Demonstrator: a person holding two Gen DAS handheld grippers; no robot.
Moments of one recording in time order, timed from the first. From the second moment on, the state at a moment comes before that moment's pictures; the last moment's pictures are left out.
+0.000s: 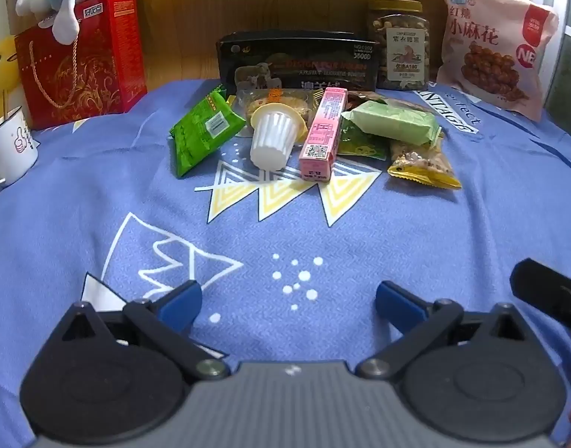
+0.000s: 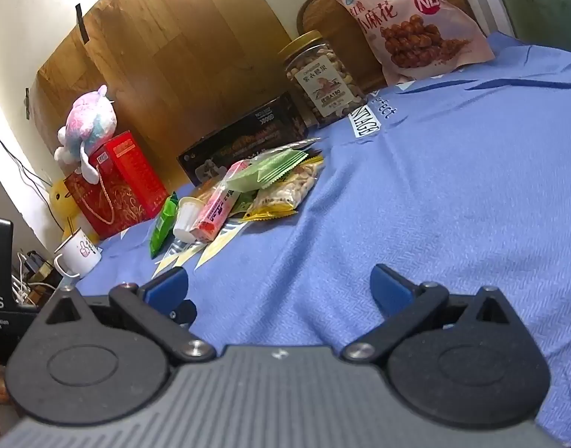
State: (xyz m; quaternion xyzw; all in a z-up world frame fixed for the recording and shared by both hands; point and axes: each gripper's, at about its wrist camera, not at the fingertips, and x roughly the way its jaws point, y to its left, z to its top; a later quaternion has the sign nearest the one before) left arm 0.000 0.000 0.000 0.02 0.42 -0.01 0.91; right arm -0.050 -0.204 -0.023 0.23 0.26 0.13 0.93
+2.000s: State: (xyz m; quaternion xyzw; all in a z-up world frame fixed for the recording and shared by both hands) left arm 0.032 0.015 0.028 -0.06 0.40 -0.22 0.89; right arm -0.051 -0.213 0.004 0.08 0.29 0.15 0.94
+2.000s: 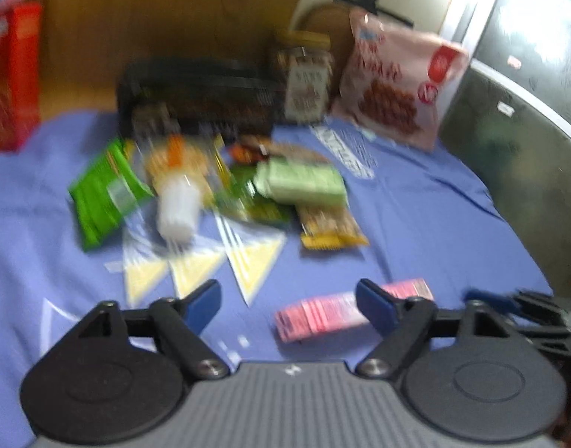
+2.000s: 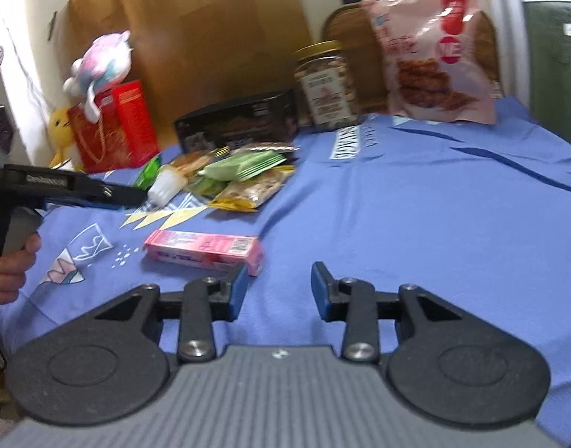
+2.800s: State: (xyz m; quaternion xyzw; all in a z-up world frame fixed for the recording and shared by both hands) left arm 0.211 0.064 0.114 -0.13 0.33 -0.17 0.92; right arm 0.157 -0.153 0.084 0.06 0.24 0.25 0.94
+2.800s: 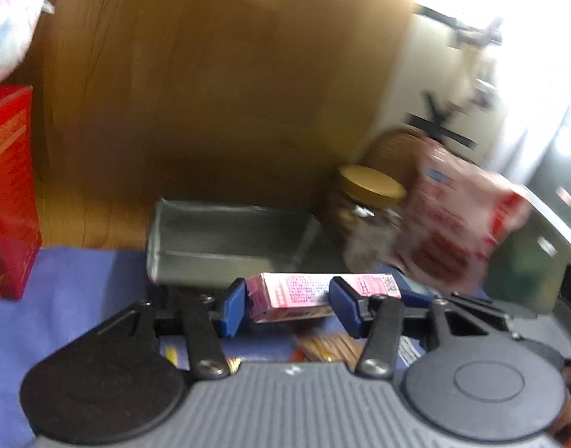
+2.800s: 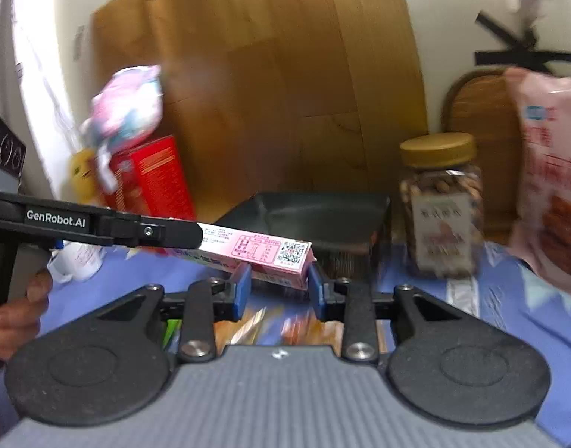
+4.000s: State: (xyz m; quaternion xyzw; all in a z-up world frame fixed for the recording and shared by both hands) left arm 0.088 0.102 0.031 -0.16 0.39 -0.13 0.90; right arm 0.085 -0.178 0.035 0.07 0.31 0.22 0.92
